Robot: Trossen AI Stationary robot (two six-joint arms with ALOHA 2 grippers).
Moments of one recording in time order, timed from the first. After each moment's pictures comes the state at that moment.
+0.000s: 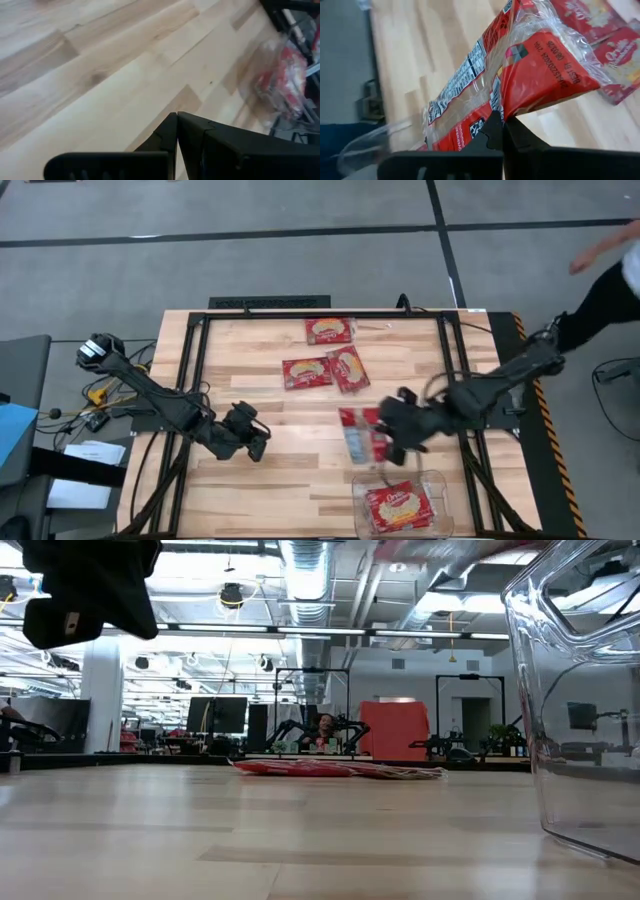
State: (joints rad) left arm -0.58 1.18 0.72 -0.34 -0.55 -1.33; right arm 0.51 1.36 1.35 -0.96 0.34 0.80
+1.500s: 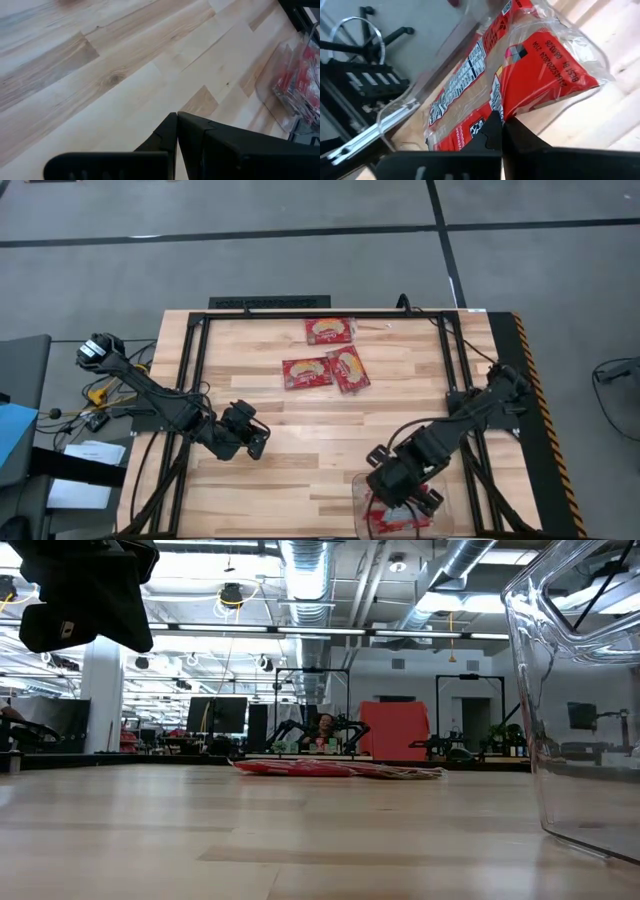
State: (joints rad) left arm -0.58 1.18 0.73 -0.41 -0.56 -1.35; right arm 0.62 1.76 1.68 -1.20 -0.26 -0.09
